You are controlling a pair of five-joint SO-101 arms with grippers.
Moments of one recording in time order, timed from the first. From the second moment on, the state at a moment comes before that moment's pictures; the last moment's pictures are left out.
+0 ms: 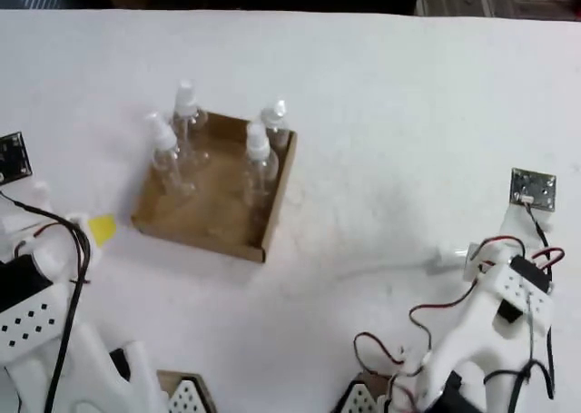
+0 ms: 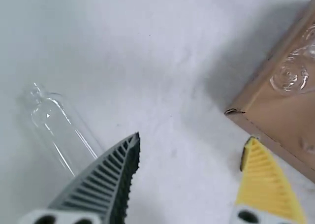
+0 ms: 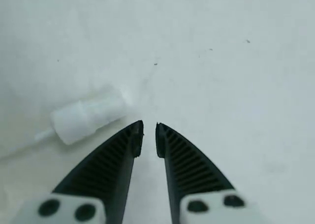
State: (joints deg) left arm -37.3 -53.8 47.9 74.4 -5.3; right arm 35.5 -29.7 60.6 41.0 25.1
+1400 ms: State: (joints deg) left arm -37.4 -53.8 63.1 62.9 -10.0; right arm 8.9 17.5 1.8 65.2 2.9
